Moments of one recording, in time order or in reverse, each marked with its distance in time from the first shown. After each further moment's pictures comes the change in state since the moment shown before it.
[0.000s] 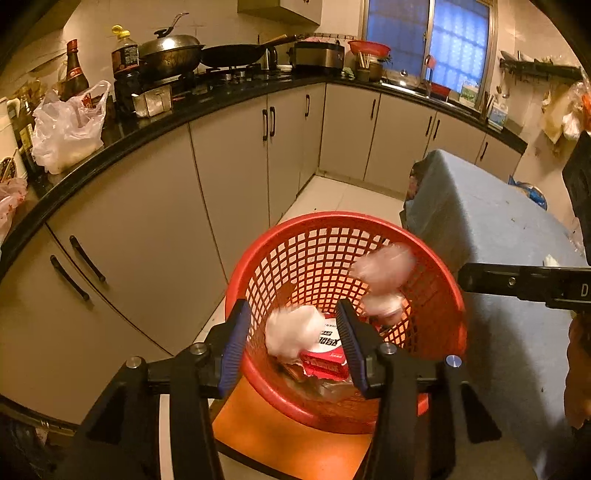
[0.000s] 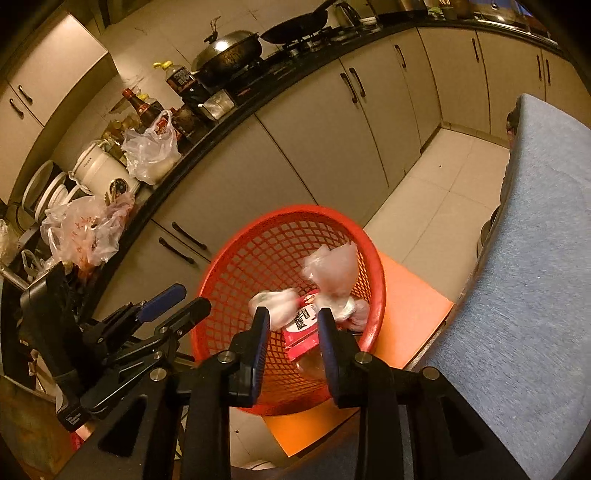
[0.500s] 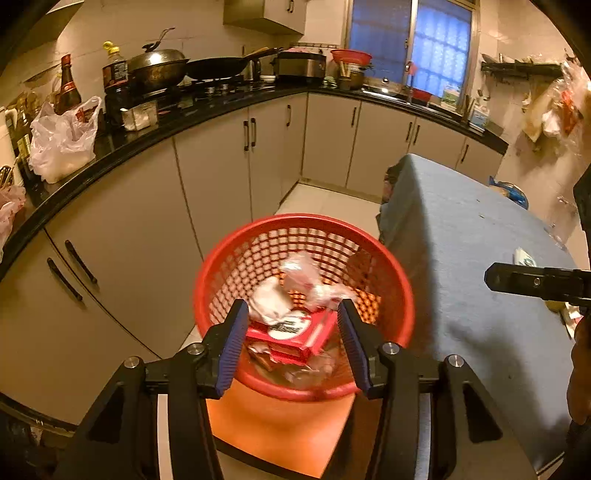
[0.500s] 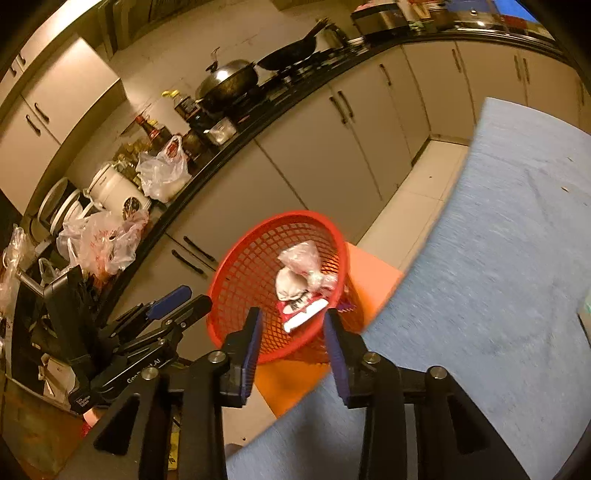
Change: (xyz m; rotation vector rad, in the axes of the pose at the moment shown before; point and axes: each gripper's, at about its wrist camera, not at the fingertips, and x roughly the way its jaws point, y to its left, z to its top) left arm -0.035 -0.033 -0.012 0.028 -0.031 -0.053; right arm -0.075 -0.018 -0.045 0.043 -0.096 0.009
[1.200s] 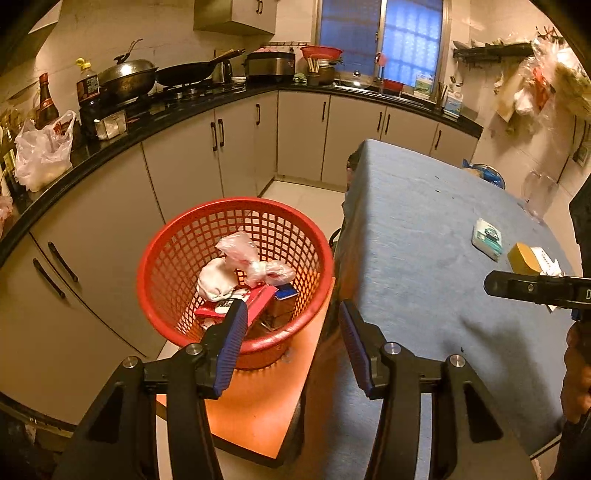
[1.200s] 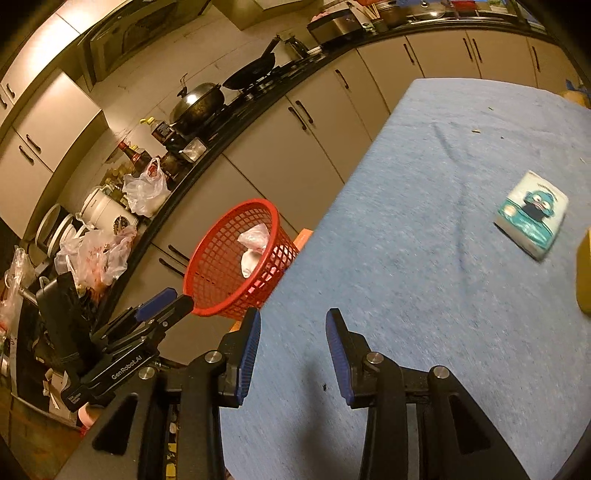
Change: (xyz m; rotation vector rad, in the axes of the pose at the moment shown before) left arm -0.022 -0.067 -0.030 0.064 0.002 -0.048; right arm -0.068 -0.055 -0.059 0.110 -0.052 -0.034
